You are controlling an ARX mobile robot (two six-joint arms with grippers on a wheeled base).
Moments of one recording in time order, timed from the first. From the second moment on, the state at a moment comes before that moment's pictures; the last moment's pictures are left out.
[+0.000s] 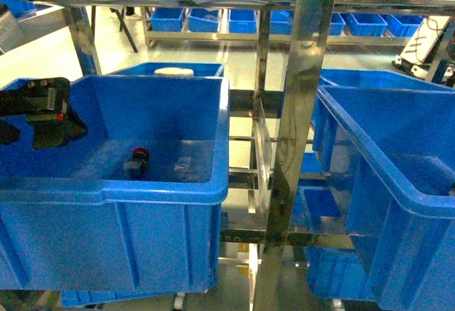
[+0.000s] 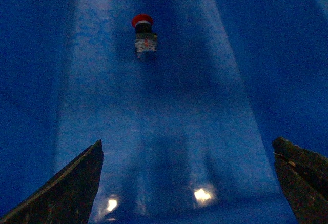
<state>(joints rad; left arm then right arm) -0.01 1.58 0.86 -0.02 0.14 -0.05 -0.20 0.41 0.20 -0.10 -0.26 -0.06</state>
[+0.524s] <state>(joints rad) 0.05 0.78 0.35 -0.25 0.18 -0.05 -0.20 0.41 0.20 -0.10 -0.26 -0.06</state>
